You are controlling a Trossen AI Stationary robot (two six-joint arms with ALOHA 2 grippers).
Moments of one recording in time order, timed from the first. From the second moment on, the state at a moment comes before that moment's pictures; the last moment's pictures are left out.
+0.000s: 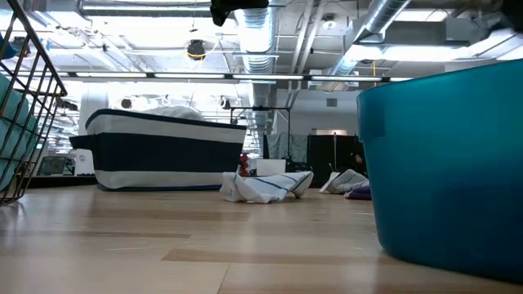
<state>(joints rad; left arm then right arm) 0.00 1.35 1.18 -0.21 -0.01 -0.08 0.79 1.85 1.34 -1.04 -0.01 1.93</state>
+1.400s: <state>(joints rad) 0.00 1.66 1.18 -0.15 -0.03 0.02 0.69 1.53 1.34 -1.04 0.45 1.72</state>
